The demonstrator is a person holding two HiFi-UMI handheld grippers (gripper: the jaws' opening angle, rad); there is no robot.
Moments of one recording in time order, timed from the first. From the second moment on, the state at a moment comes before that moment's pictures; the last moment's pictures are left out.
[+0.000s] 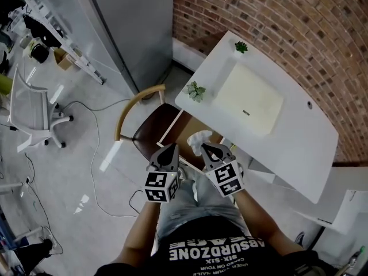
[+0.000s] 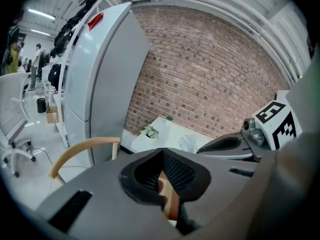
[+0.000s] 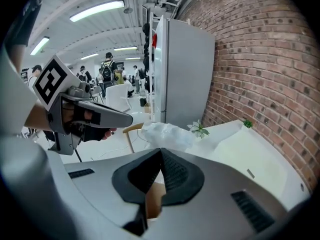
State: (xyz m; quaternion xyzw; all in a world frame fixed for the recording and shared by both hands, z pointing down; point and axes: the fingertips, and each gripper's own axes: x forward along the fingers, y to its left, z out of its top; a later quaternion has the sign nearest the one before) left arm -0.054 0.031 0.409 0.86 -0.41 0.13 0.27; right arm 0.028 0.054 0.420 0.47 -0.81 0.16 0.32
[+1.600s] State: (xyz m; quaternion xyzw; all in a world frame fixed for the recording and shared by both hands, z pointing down) left arm -0.063 0.031 0.473 0.80 -0.47 0.18 0.32; right arm 0.030 0.031 0.532 0.32 -0.82 0.18 0.44
